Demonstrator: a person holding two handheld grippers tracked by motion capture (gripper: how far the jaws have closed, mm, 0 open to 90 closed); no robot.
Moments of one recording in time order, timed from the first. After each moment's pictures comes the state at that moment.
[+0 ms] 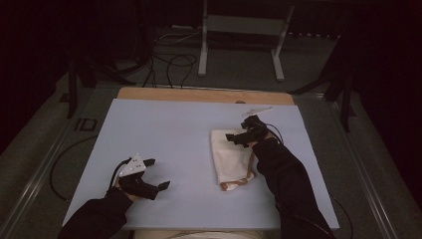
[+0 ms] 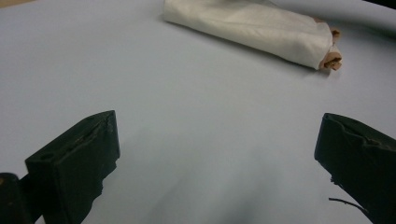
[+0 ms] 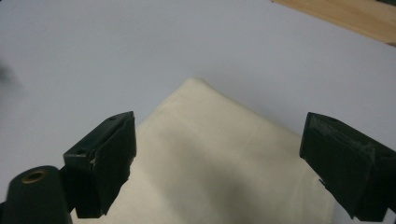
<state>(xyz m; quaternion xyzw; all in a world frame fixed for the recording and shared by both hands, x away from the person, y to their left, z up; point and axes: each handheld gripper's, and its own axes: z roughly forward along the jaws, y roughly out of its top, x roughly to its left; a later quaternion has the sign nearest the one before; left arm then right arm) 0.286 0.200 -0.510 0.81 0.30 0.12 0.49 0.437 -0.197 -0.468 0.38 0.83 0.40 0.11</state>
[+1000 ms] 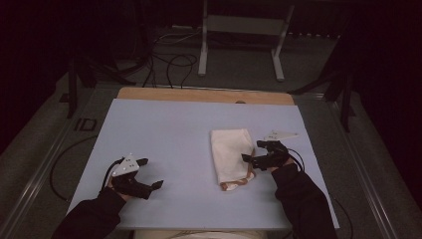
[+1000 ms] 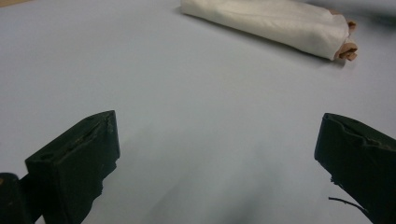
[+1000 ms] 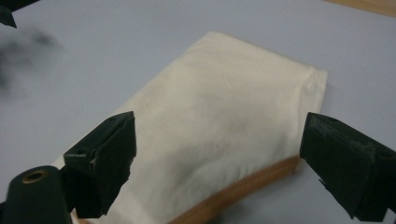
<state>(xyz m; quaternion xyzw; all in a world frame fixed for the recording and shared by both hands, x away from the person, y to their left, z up) 0.284 0.219 -0.509 0.82 0.31 0.13 0.47 0.356 -0.249 -0.476 0.37 0.81 0.44 0.12</state>
